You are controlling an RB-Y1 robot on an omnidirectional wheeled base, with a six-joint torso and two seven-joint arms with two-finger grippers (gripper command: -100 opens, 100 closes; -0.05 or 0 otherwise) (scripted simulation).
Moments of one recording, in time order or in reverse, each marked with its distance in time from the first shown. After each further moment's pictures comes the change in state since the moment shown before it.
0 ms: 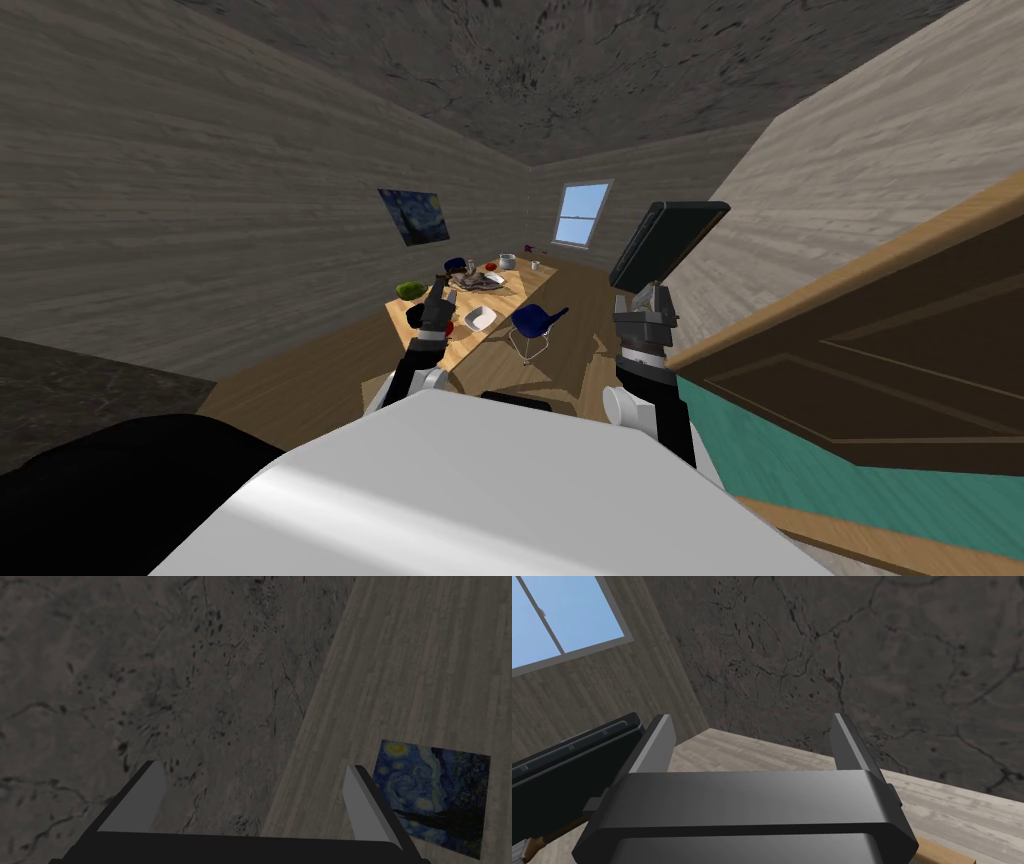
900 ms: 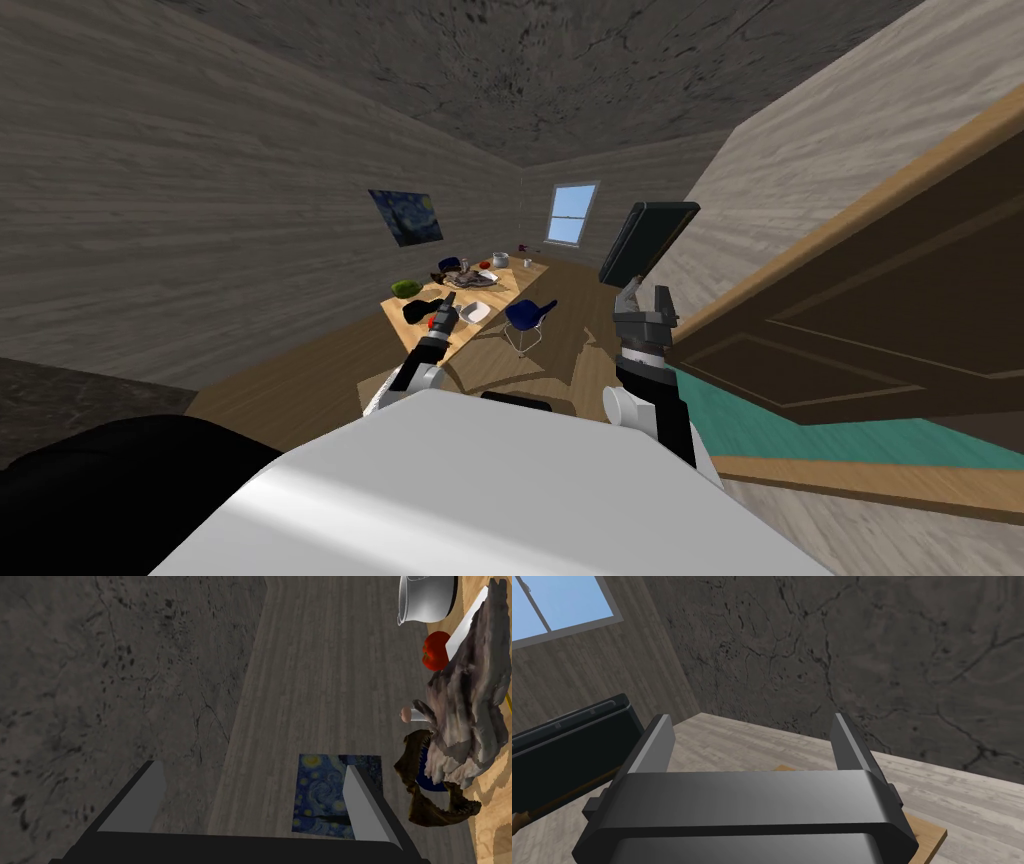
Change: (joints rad) left arm -0.067 0.110 0.035 0.192 0.126 0.174 -0.024; right arm 0.000 0.000 0.000 0.000 0.000 0.000 0.000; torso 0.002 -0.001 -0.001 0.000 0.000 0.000
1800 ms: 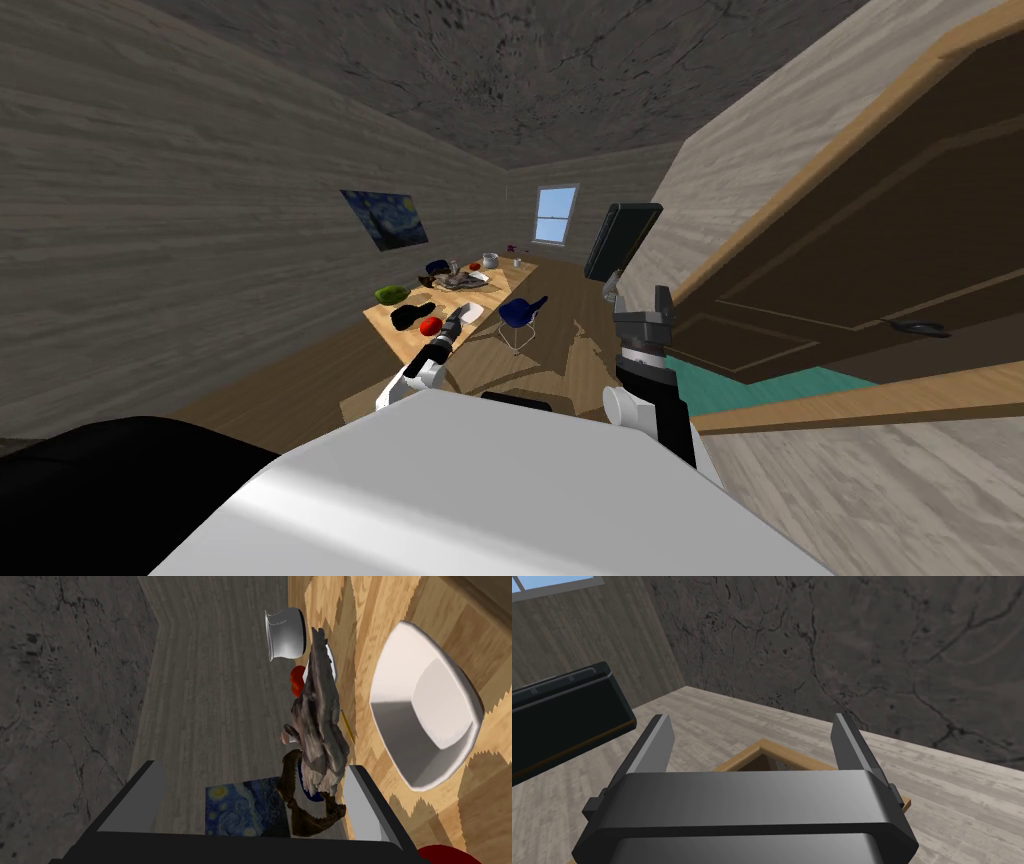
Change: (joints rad) left arm -0.085 0.036 0.017 0.229 0.069 0.234 0.020; right arm 0.000 0.000 0.000 0.000 0.000 0.000 0.000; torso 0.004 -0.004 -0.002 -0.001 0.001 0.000
